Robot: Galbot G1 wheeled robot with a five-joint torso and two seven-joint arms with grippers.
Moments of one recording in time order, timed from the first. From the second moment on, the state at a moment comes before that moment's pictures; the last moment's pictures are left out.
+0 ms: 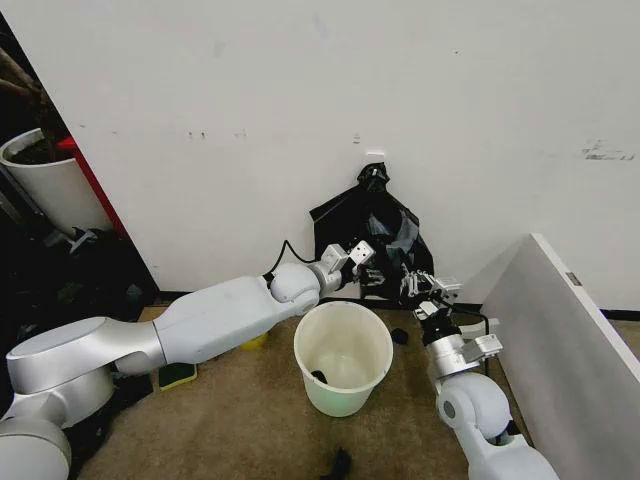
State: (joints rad) left arm 0.10 -1.14 0.85 -1.35 -0.86 0.14 -0.05; right arm -1.31 1.30 0.39 1.98 0.49 0.16 -0.08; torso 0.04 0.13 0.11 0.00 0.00
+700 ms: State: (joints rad) left arm 0.12 -1.15 0.80 -1.32 -0.87 0.07 -0.05; right arm -1.31 1.30 0.38 1.98 0.48 0.16 -0.08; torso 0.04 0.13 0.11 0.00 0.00
